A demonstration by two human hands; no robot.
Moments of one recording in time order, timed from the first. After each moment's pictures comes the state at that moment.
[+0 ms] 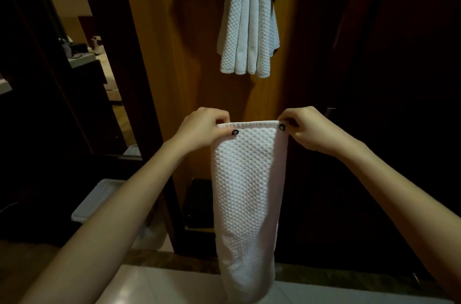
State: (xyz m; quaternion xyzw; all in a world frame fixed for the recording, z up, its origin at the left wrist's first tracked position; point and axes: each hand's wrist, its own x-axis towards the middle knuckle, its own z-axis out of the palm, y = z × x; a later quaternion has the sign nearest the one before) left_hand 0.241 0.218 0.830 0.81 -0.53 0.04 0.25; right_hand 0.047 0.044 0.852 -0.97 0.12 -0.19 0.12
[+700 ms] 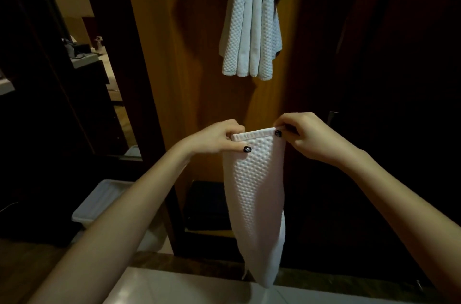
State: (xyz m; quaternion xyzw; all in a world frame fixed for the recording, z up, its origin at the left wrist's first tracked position) left_hand 0.238 0.202 0.823 0.71 -0.61 -0.19 0.29; right_hand 0.046 0.055 0.855 -0.97 0.06 -0.21 0.13
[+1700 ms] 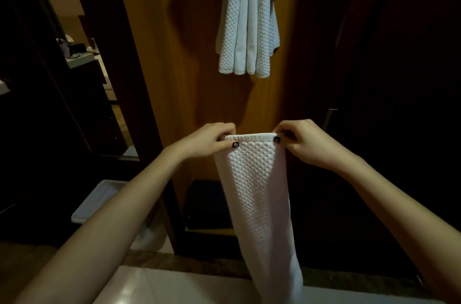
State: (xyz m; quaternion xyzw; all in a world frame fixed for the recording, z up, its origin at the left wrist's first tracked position) left_hand 0.258 0.195 0.803 0.74 -0.63 -0.08 0.22; right_hand 0.046 0.045 0.836 -0.96 0.11 -0.19 0.18
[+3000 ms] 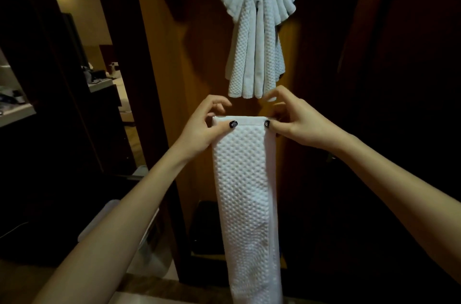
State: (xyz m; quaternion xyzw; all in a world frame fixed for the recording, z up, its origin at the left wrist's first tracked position) left_hand 0.232 0.235 0.866 0.63 -0.53 0.00 0.57; right_hand 0.070 0.063 0.905 -0.91 -0.04 -0.23 0.35
